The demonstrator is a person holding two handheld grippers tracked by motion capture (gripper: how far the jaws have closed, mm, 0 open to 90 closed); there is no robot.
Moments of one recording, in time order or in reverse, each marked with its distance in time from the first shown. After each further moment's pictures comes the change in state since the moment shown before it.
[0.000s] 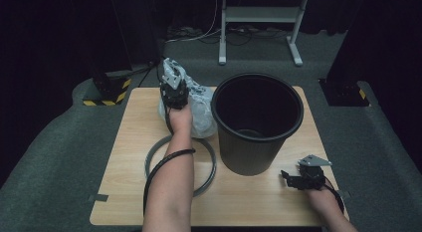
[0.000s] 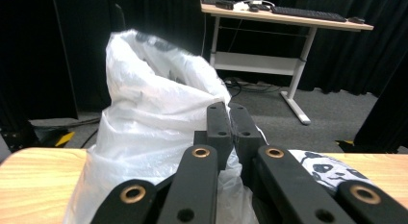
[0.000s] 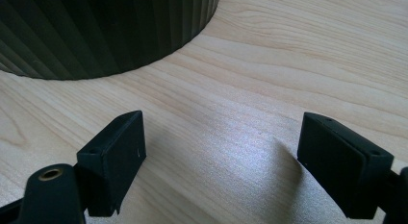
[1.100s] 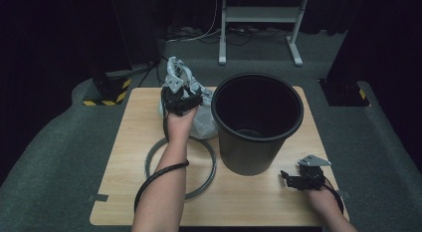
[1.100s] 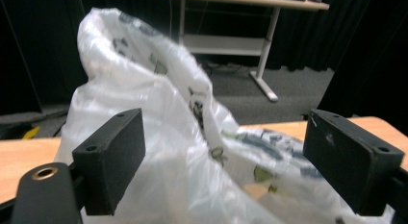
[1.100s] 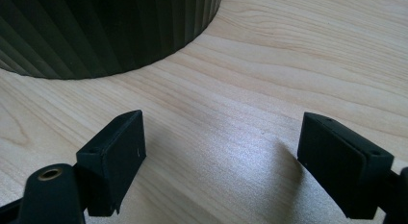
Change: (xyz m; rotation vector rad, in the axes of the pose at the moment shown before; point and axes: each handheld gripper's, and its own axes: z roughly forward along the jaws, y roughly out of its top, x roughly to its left) left arm -0.002 0.006 -0.036 0.084 -0.136 0.034; right arm 0.001 0.000 0.000 0.004 0.004 0.003
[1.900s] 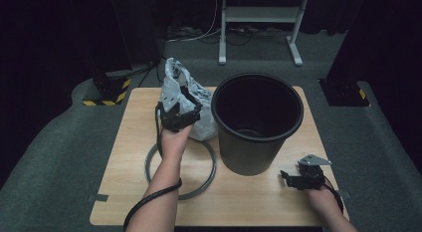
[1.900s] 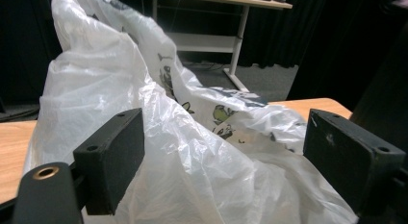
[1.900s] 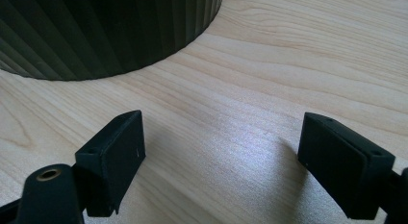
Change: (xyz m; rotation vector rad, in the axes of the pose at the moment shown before) left arm -0.001 -0.024 -0.048 -0.027 -0.111 0.016; right arm -0.001 0.001 0.001 0.006 0.014 0.010
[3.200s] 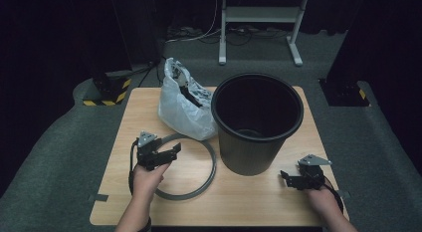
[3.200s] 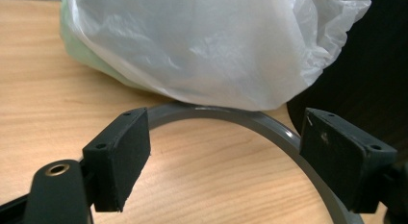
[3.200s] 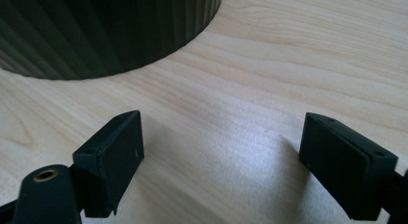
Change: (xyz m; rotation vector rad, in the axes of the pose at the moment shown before) left arm 0.050 -0.078 -0.075 0.249 -0.071 -0.046; right arm 0.000 -0.001 -0.001 0.004 0.004 0.009
